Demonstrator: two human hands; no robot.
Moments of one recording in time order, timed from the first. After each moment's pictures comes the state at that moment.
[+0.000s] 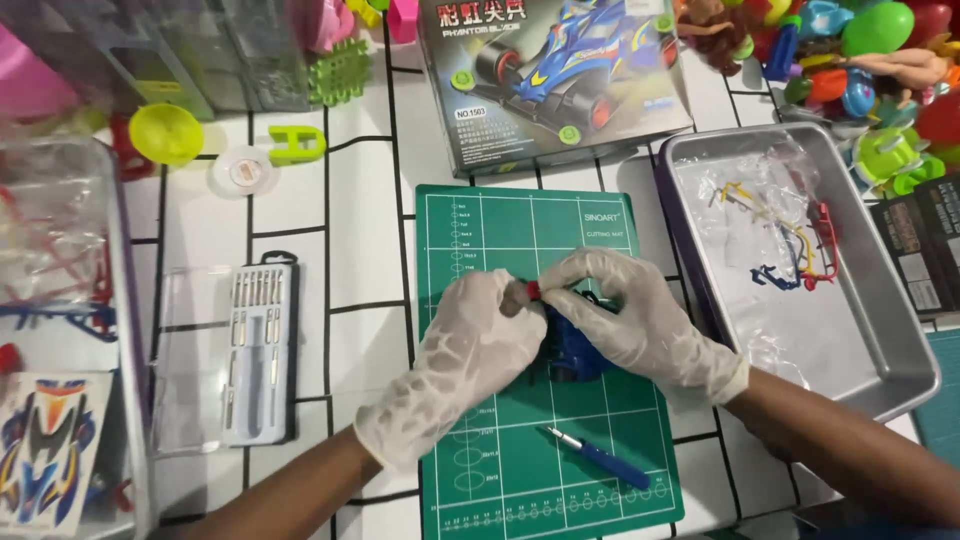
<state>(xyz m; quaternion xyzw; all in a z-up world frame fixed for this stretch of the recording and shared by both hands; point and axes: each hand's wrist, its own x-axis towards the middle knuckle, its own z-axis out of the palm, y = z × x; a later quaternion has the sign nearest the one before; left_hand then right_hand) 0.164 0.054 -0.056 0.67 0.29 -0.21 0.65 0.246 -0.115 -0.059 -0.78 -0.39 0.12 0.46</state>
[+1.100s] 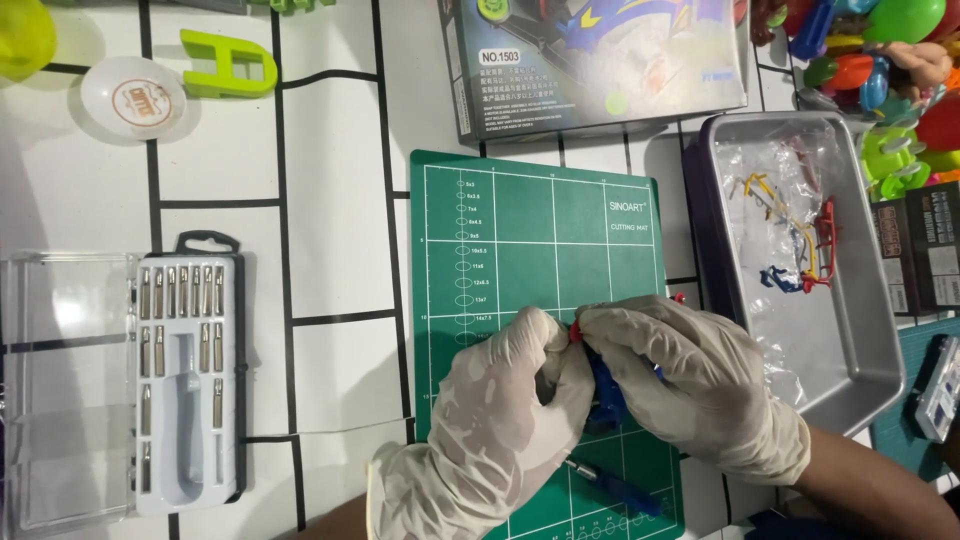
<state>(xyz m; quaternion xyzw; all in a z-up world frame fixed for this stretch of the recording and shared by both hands) 0.127 0.022 -0.098 0.76 0.14 0.11 0.62 0.224 -0.126 -0.055 -0.83 -0.53 -0.09 0.18</state>
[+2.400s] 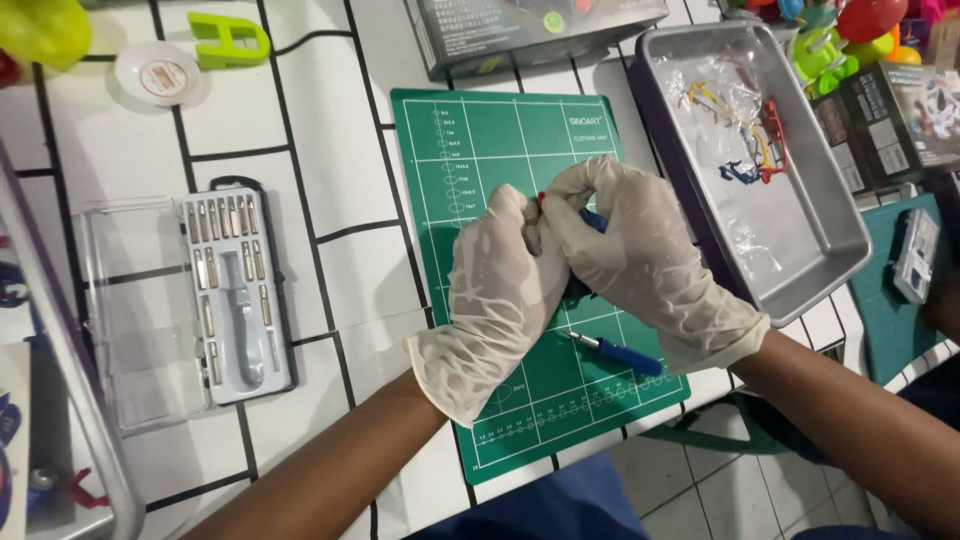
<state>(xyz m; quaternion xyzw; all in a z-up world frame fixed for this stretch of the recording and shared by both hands) 0.131 0.016 -0.112 0.77 0.12 0.18 0.60 0.177 -0.072 -0.024 -0.94 -0.22 0.06 0.25</state>
